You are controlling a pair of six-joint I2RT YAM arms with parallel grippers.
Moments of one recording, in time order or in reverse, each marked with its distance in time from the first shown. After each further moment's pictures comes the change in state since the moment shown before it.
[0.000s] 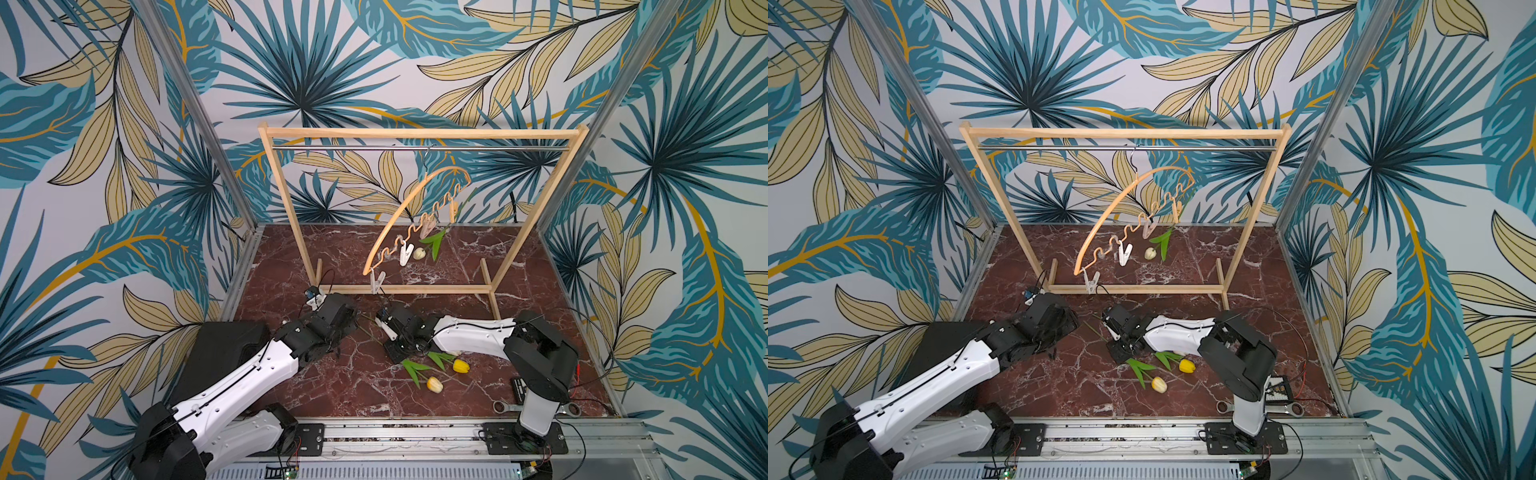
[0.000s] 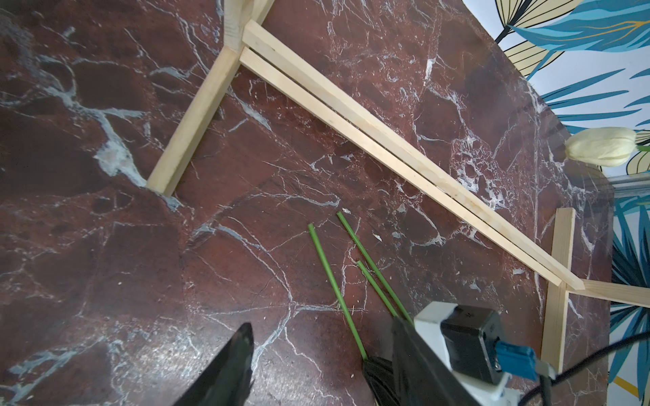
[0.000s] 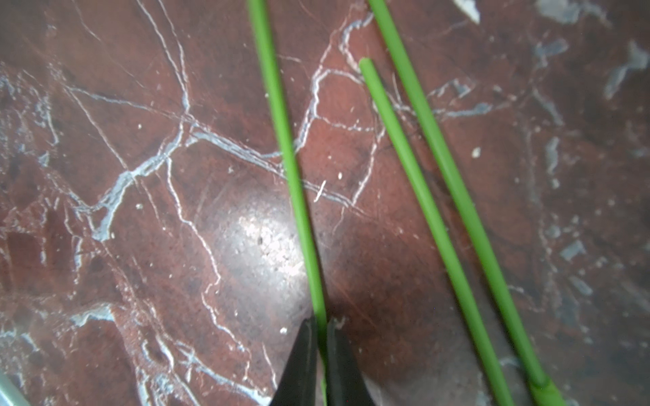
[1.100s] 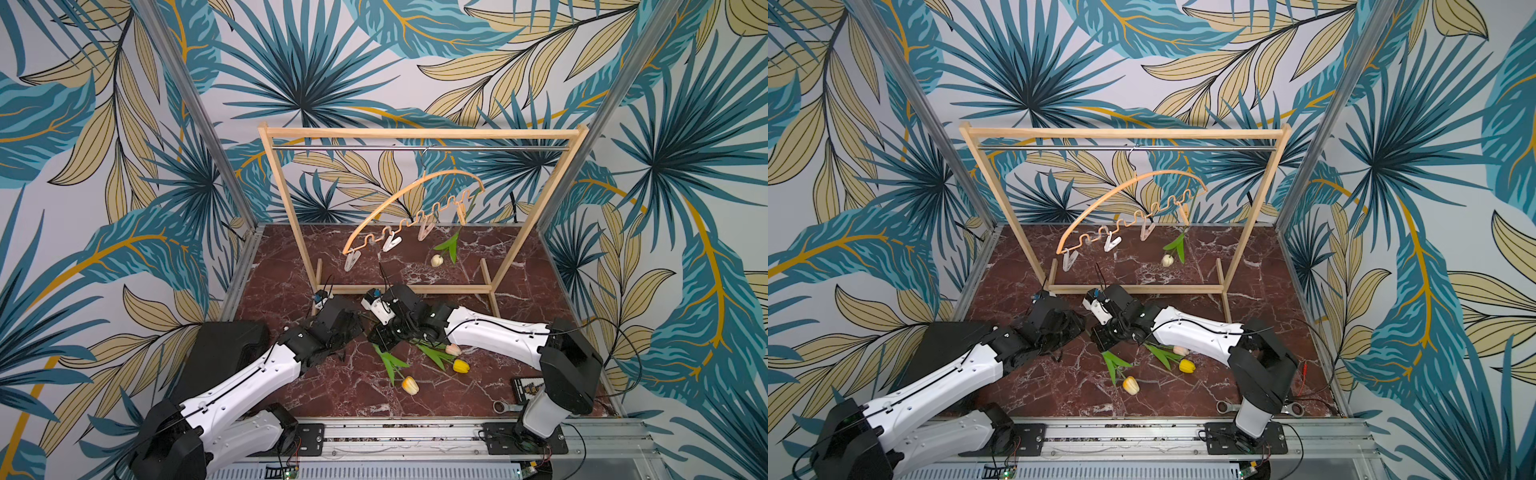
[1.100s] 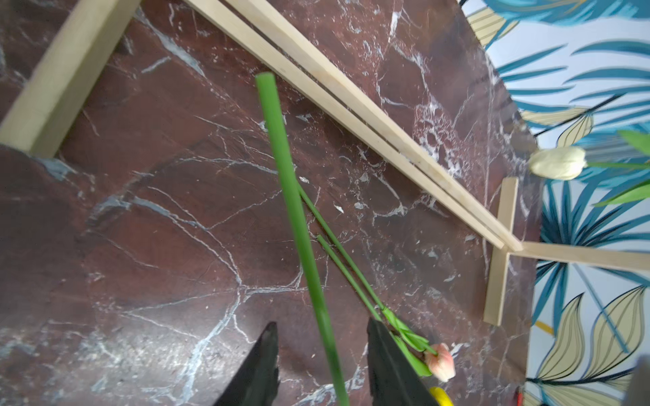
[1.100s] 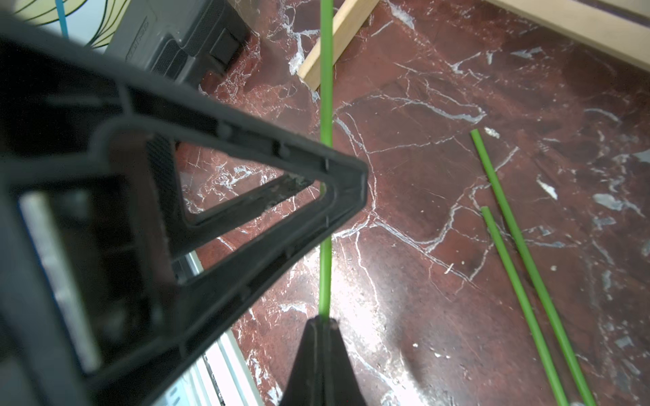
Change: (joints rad) left arm 0.000 -0.005 -0.100 0.201 0.153 -0.035; right arm 0.000 -0.142 0.114 0.016 -0.245 0.039
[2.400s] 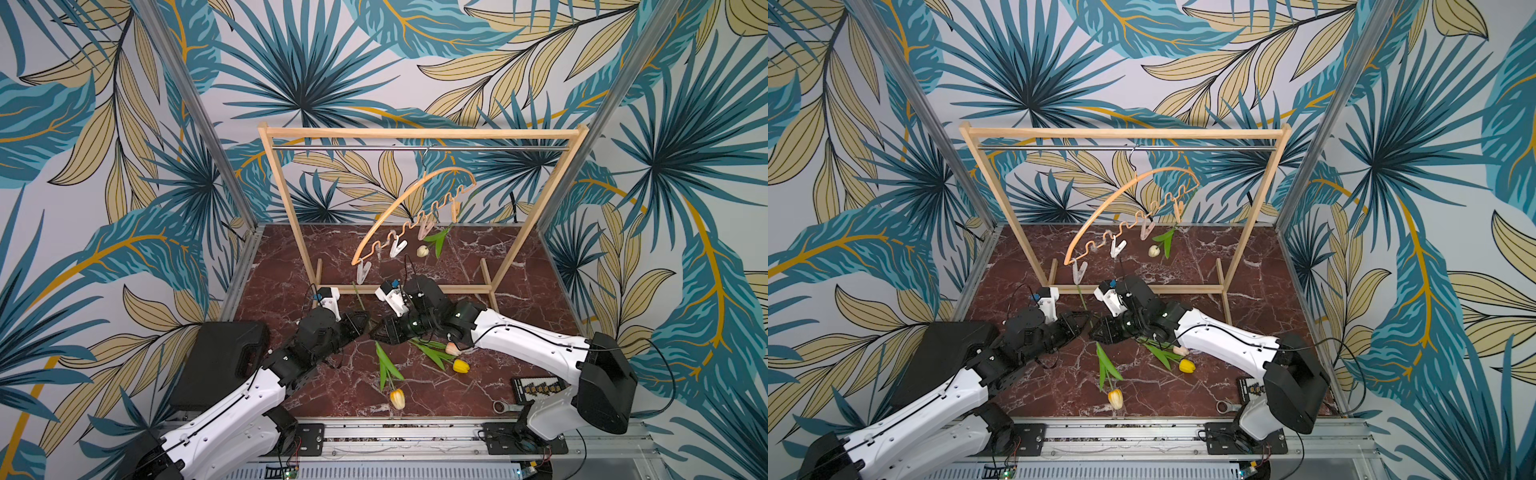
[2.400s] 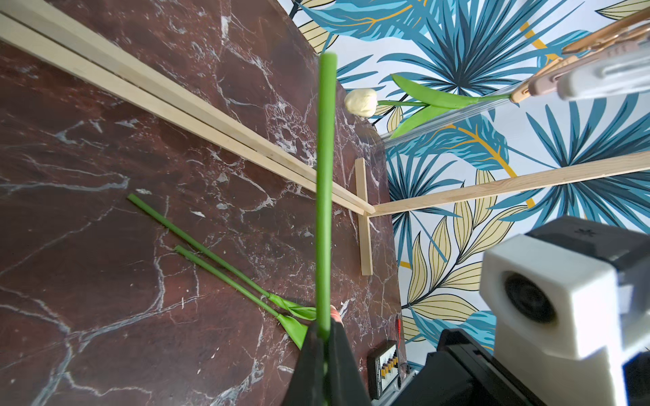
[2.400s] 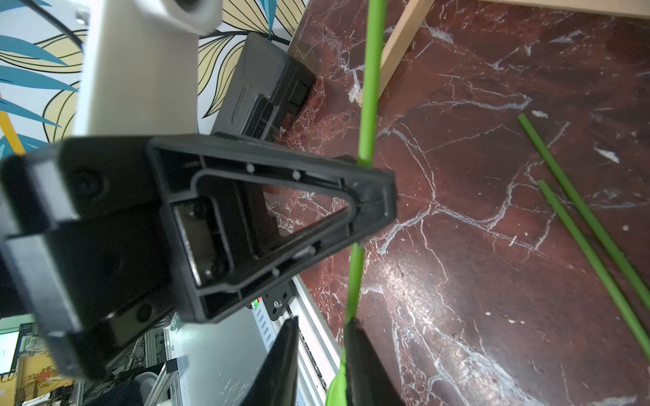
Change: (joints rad) left arm 0.014 -0.191 -0.194 0.443 0.238 0.063; right arm -0.054 -0.190 -0.091 0.064 -0.175 0.224
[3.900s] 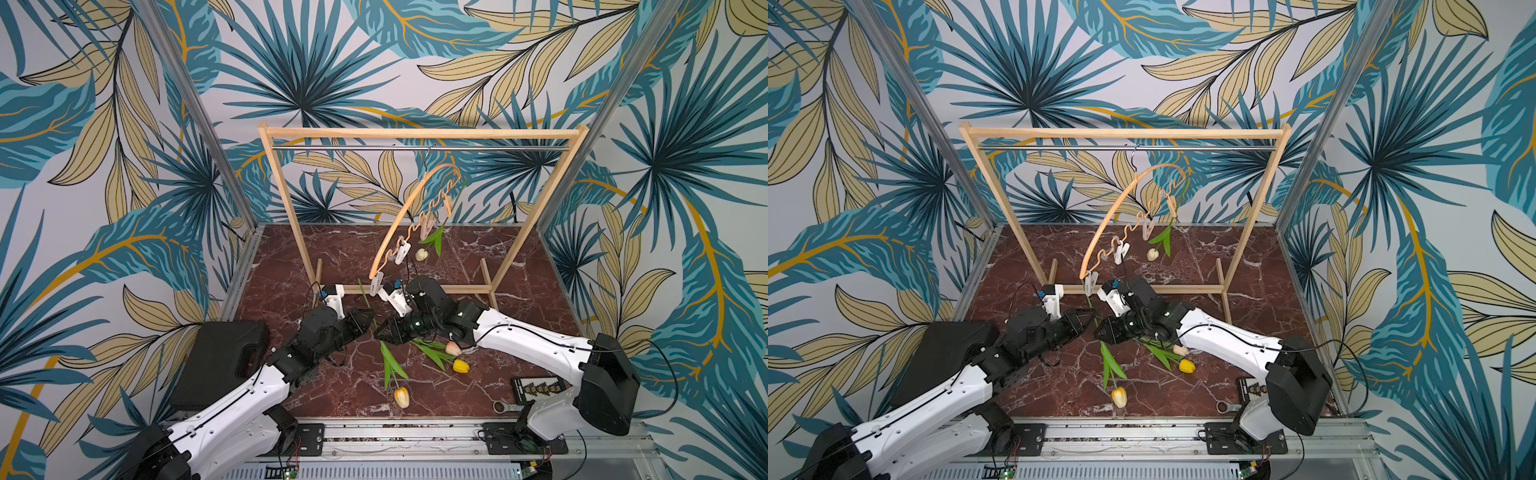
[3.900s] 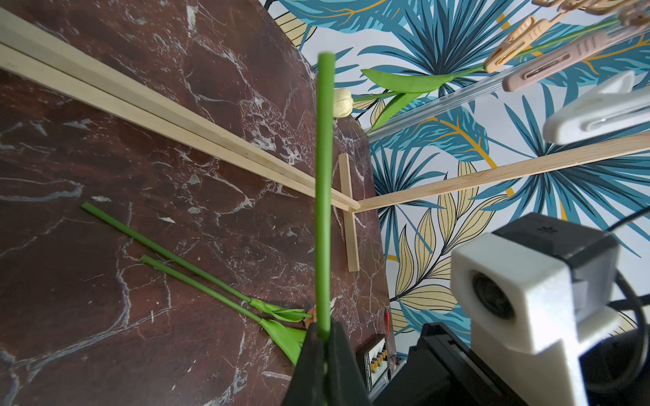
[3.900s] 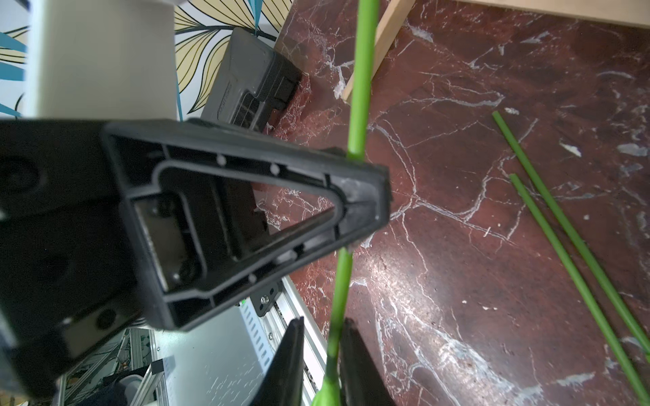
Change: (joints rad) left arm 0.000 0.046 0.000 0.084 0.032 0.008; right arm -0.011 0.000 0.006 -0.044 0.020 -0.037
